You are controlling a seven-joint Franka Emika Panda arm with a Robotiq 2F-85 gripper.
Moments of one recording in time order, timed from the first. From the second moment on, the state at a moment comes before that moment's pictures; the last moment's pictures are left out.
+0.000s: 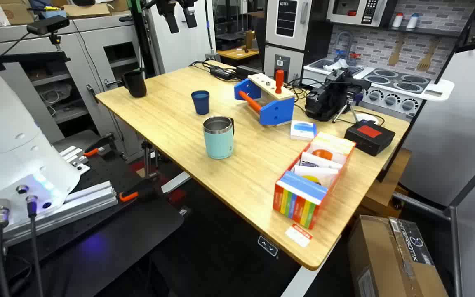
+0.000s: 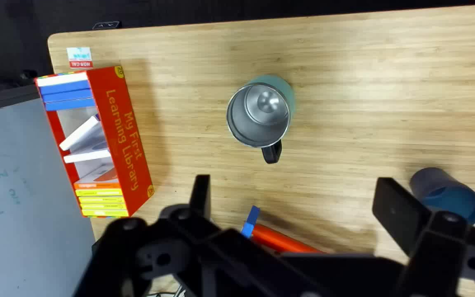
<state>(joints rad) -0.12 -0.47 0.04 -2.52 -0.28 2.08 0.11</state>
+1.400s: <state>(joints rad) -0.10 -0.16 -0.03 -2.31 -0.17 2.34 0.07</state>
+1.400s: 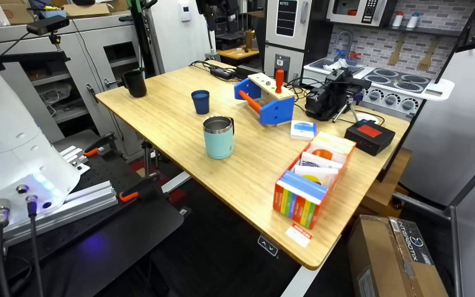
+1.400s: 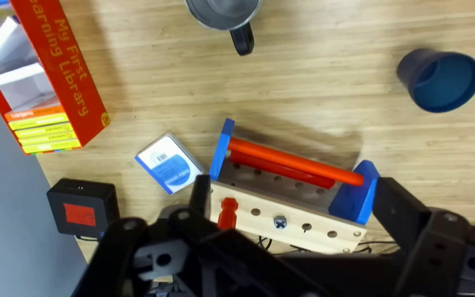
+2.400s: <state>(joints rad) -0.10 0.15 -0.07 -1.95 -0.14 2.25 0.10</state>
